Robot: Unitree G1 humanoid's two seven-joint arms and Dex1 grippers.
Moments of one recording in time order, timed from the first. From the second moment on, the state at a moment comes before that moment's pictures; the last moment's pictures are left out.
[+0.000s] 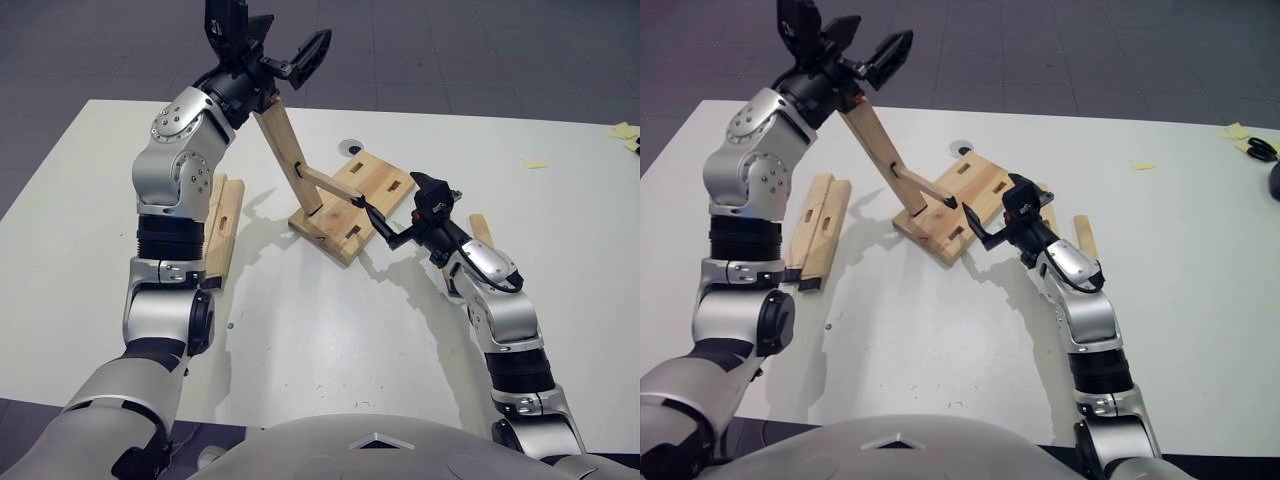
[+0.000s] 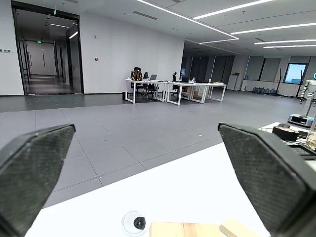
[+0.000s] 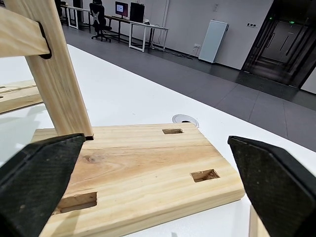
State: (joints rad) left arm -0.83 0.27 0.06 0.26 -0.46 0.39 -0.47; right arm -0.15 -0.29 0.09 -0.17 0.13 0.29 0.41
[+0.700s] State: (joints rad) left arm -0.92 0.25 0.11 0.23 -0.49 0.47 -0.44; right arm -0.14 -0.29 0.09 -0.18 0.13 0.29 0.40
